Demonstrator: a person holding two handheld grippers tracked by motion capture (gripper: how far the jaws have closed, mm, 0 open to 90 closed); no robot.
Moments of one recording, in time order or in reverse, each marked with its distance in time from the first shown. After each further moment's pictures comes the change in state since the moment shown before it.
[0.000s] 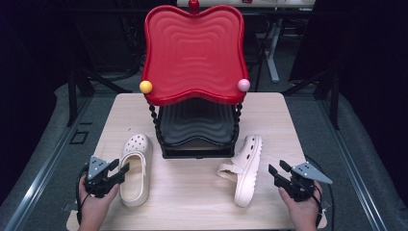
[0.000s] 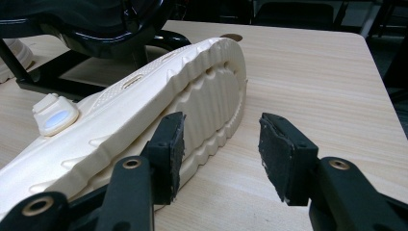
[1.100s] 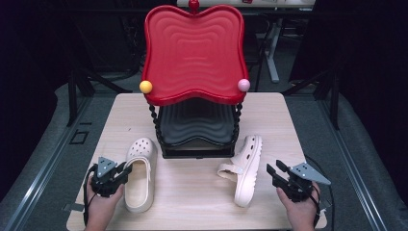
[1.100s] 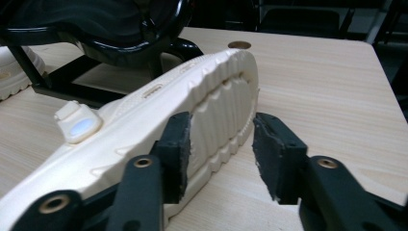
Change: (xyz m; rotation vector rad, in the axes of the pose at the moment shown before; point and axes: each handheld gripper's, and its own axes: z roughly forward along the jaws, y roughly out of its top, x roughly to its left) left arm -0.017 0.000 0.005 0.078 -0.007 0.007; right arm 0.011 0.005 -0.003 -0.021 0.012 -0.019
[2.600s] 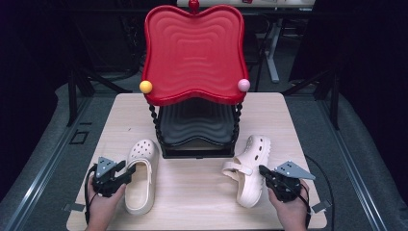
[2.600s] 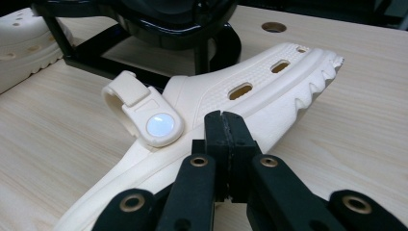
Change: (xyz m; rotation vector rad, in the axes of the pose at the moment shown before) left arm 0.005 -0.003 0.008 -0.041 -0.023 -0.031; right arm 0.032 0.016 0.004 0.125 0.055 -0.056
